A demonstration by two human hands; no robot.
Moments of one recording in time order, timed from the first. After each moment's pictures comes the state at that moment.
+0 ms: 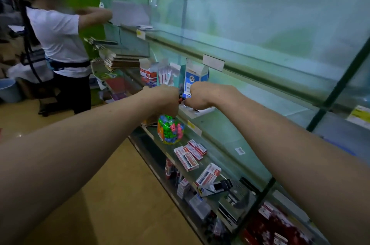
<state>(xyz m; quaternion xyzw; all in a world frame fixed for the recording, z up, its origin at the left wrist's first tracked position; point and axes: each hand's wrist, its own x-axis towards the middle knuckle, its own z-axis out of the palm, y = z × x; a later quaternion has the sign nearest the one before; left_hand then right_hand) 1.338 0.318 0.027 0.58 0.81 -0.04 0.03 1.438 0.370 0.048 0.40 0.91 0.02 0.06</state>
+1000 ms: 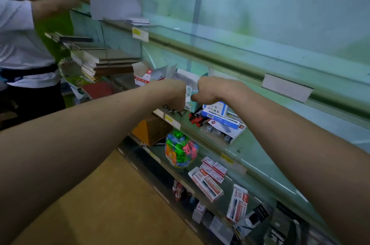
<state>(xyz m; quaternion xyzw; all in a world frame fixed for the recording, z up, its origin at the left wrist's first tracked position) 1.124 0.480 0.026 0.65 0.75 -0.06 0.04 1.231 0.517 0.045 0.49 0.86 0.00 0.09</state>
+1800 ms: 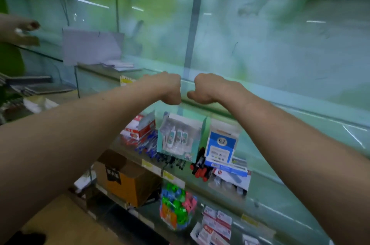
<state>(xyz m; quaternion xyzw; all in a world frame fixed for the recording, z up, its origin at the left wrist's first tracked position) 1.014 0.599 0.110 0.72 0.70 0.05 -0.05 1.132 0.595 0.127 0.59 0.80 0.08 -0.03</state>
